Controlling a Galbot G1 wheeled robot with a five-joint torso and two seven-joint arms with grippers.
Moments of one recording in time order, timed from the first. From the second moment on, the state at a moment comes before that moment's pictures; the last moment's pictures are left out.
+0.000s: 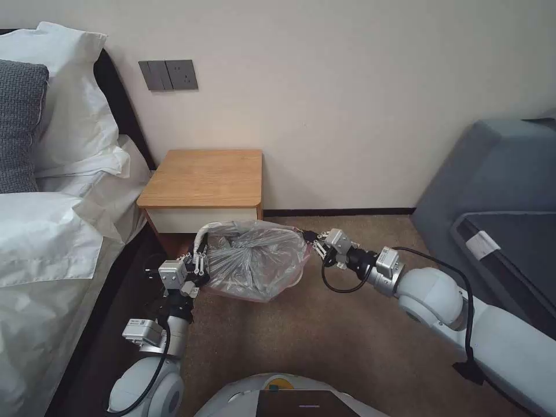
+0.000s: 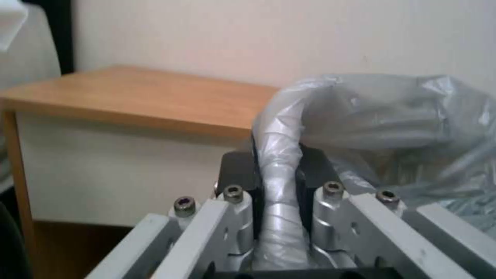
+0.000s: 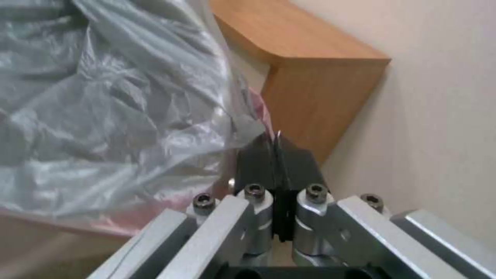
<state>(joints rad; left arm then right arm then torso) 1.77 -1.35 -0.47 -2.37 -0.35 -0.03 -0.12 -1.13 0.54 0.13 2.18 0.51 -0.16 -0.15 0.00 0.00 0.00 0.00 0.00</state>
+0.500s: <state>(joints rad) 1.76 -1.36 -0.47 -2.42 -0.45 0.13 -0.28 -1.29 0.49 0.21 2.25 0.39 -0.09 -0.22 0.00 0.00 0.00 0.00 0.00</state>
